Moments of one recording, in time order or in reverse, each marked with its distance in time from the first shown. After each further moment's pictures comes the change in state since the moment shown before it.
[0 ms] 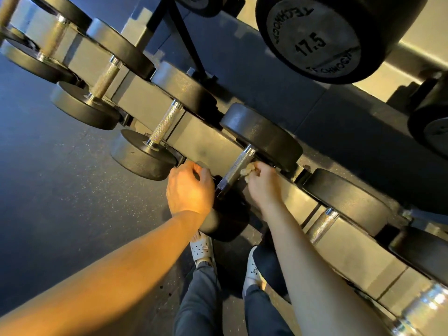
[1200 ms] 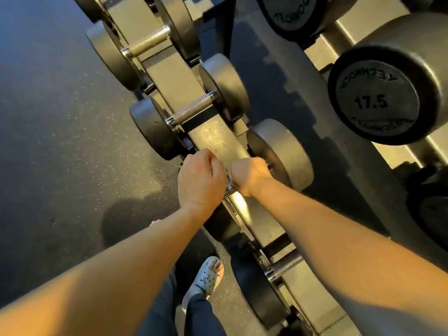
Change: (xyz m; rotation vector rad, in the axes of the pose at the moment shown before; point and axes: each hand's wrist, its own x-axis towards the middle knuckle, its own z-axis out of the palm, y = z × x) left_hand -0.013 0.004 -0.010 -0.268 0.084 -0.030; right_hand 0.014 -0.082 0.030 -1.700 -0.424 -0.746
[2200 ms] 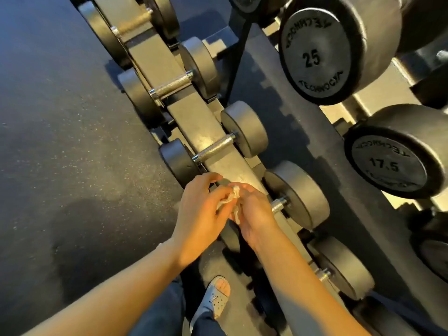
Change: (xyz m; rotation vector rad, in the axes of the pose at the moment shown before) left_hand 0.038 -0.029 -0.091 0.138 -0.081 0.504; right_hand -0.020 -0.082 -0.079 2.342 0.312 0.600
